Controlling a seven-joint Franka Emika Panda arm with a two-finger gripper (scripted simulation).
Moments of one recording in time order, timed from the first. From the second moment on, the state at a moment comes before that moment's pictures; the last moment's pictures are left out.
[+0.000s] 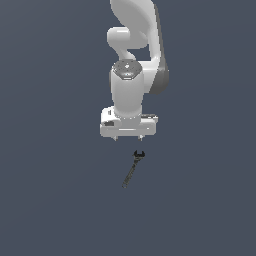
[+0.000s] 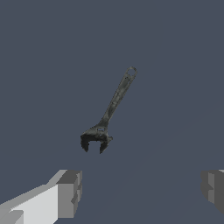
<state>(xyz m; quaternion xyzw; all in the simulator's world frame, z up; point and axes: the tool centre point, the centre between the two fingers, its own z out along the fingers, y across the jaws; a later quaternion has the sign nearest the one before) 0.010 0.001 0.171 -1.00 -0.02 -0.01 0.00</state>
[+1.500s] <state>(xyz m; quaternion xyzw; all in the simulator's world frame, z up) 0.036 0.026 0.146 -1.00 0.05 -0.02 0.01</state>
